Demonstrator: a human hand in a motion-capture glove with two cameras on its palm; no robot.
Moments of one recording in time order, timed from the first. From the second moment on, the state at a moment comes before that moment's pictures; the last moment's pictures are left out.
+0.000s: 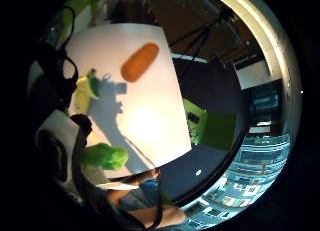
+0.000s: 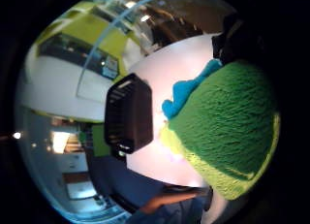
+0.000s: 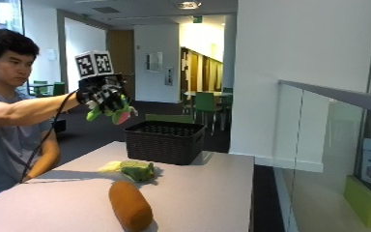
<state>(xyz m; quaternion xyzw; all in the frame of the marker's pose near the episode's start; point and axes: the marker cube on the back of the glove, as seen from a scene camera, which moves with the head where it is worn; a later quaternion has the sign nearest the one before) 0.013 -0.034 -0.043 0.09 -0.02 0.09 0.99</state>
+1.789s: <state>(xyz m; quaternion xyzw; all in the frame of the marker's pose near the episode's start) -0.002 -0.124 0.158 -0.04 0.11 -0.23 0.97</state>
